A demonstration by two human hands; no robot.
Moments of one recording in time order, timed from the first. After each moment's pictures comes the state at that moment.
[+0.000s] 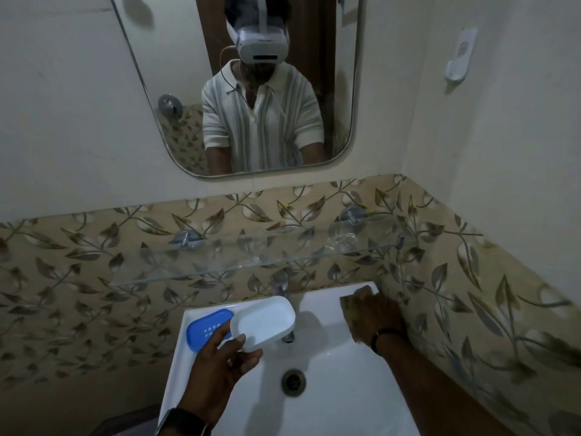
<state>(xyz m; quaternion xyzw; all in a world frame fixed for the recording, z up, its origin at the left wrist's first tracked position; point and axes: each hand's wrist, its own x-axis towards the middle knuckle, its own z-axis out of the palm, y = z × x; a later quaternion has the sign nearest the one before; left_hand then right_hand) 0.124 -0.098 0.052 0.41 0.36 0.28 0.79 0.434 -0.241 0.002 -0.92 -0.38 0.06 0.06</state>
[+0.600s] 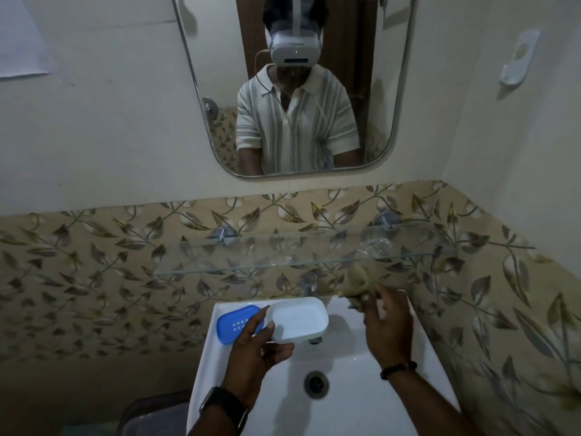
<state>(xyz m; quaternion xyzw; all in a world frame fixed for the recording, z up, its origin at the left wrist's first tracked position) 0.133 -0.103 0.059 0.41 0.37 0.31 0.78 0.351 -0.229 0.054 -0.73 -0.33 -0.12 0.58</state>
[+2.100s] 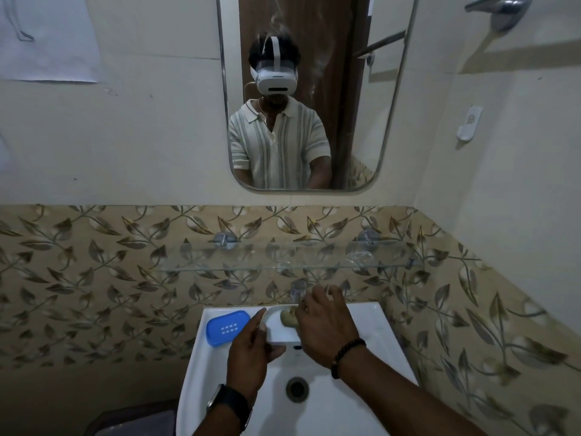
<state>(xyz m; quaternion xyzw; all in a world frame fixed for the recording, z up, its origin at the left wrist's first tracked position) 0.120 -0.130 0.068 0.51 0.34 0.38 0.69 0.254 -0.219 0.143 -0.77 -0.61 -0.18 -0.02</state>
